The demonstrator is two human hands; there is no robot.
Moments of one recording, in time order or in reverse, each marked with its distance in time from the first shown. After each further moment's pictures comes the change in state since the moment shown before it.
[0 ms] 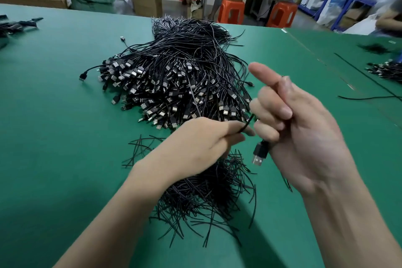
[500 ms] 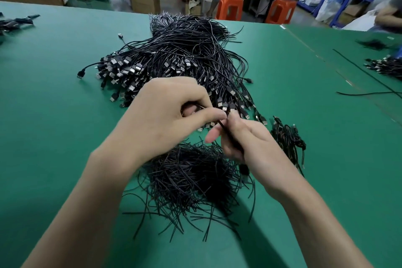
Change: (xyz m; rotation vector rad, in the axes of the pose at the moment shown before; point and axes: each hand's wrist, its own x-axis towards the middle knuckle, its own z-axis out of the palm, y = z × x) left_hand -0.018 -0.013 -0.043 0.014 0.412 0.079; right_hand -0.009 0.045 -0.006 -0.776 -0.040 0.138
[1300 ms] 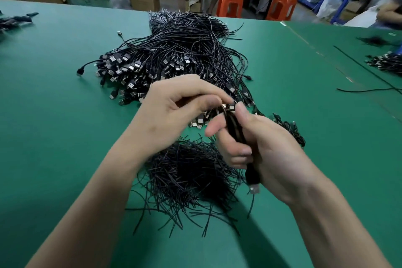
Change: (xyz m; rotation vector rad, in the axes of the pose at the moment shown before) left_hand -0.001 -0.004 0.016 -0.342 0.045 0.008; right_hand -0.010 -0.017 -0.004 0.486 -0.256 0.060
